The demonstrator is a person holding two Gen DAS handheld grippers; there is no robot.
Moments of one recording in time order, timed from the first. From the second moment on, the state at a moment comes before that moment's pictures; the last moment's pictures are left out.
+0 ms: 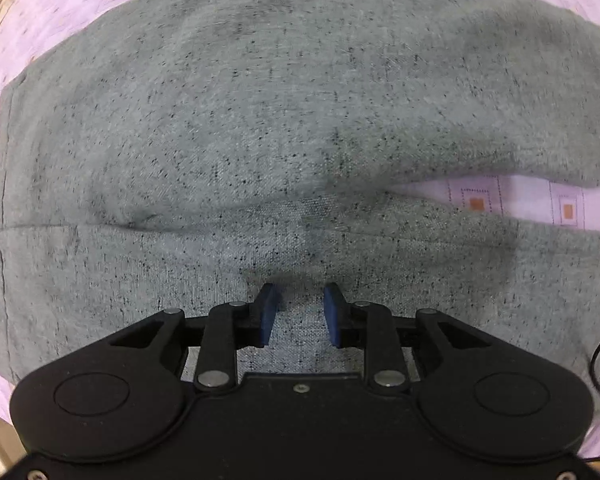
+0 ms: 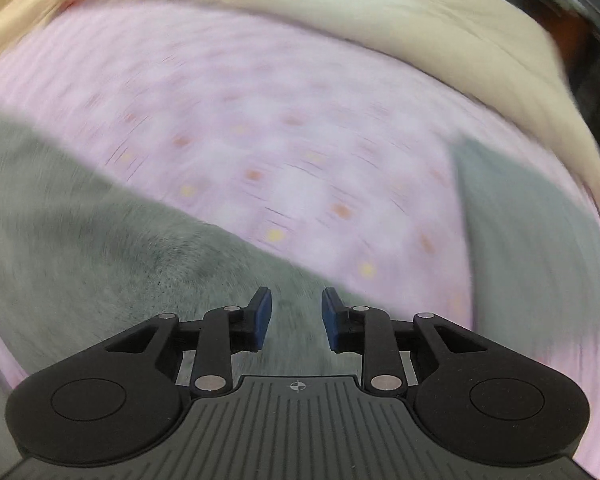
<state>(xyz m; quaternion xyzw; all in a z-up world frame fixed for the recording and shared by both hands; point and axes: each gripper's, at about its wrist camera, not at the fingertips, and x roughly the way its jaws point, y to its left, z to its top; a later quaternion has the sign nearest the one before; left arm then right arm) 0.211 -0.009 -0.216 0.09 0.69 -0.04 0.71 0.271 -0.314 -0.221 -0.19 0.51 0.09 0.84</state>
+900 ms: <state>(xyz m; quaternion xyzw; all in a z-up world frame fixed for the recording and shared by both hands) 0.225 0.017 -0.136 0.02 0.66 -0.04 0.75 0.228 -0.282 -0.174 -0.27 0.50 0.23 0.79</state>
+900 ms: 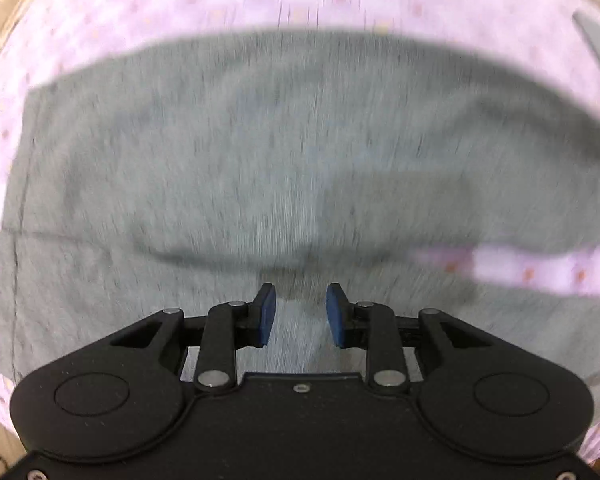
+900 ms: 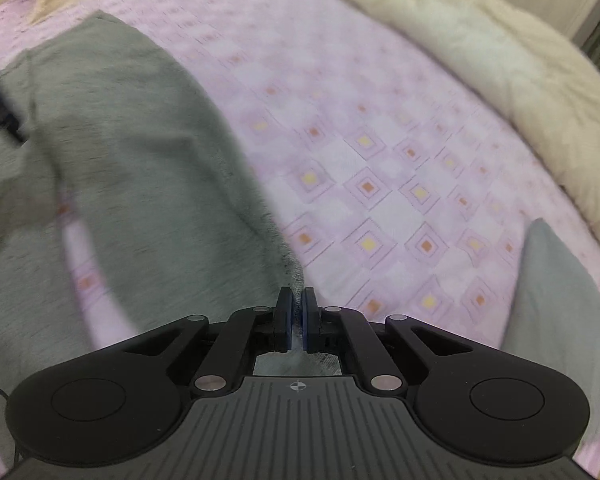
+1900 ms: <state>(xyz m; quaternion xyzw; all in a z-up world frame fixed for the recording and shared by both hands) 0.339 0.024 -0.144 -0.17 0.66 -0.01 0.74 0.151 -0.258 -0.191 -0.26 0.49 0.22 0.80</state>
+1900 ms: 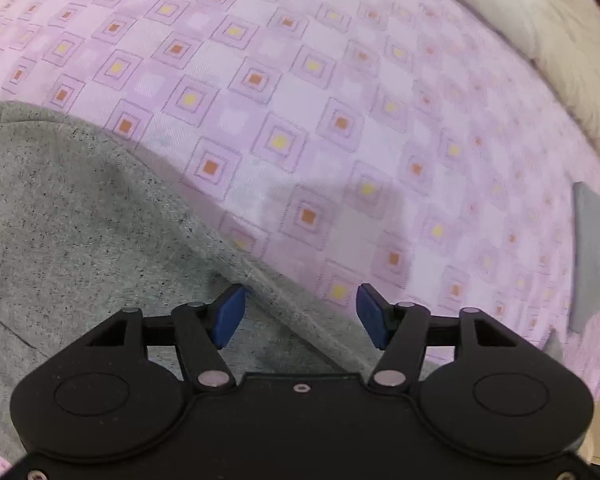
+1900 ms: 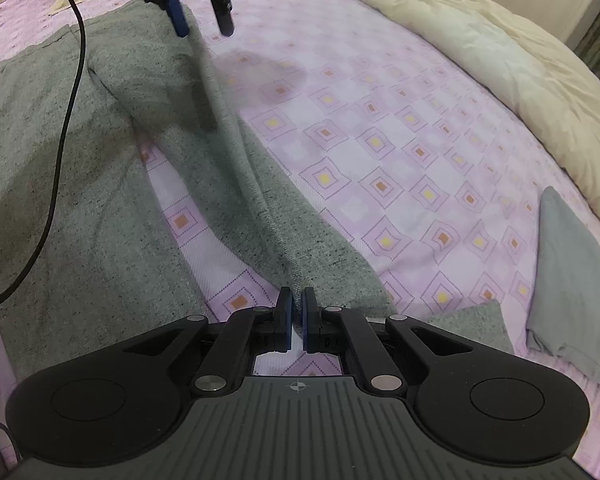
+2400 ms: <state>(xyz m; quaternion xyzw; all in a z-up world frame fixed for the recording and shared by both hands) 0.275 0.008 -0.075 -0.04 0.60 -0.05 0.79 0.124 -0.259 -0.143 -0.26 0.44 0.19 0.84</state>
